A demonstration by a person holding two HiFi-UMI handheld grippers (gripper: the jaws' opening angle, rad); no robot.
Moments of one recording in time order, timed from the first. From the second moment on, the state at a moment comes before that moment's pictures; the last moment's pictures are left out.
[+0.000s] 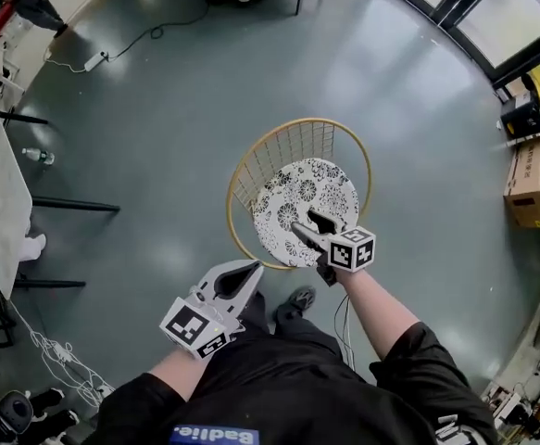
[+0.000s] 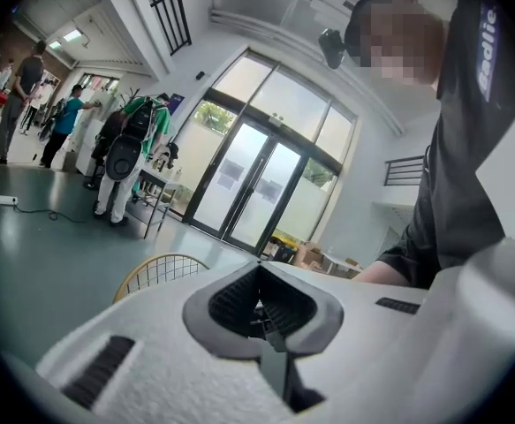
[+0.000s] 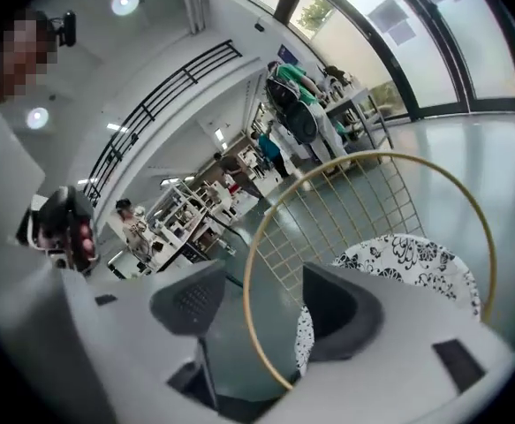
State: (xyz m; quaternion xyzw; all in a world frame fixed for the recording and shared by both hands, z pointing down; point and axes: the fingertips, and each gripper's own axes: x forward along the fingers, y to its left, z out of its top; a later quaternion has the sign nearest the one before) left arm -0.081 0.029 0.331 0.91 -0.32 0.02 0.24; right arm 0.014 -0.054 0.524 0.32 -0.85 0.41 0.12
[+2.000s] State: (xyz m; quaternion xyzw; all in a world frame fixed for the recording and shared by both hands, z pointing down) left arm 0.061 0.130 0.202 0.99 -0.11 0.02 0.12; right arm 0.078 0.135 0.217 0.41 -0.90 0.14 -0.04
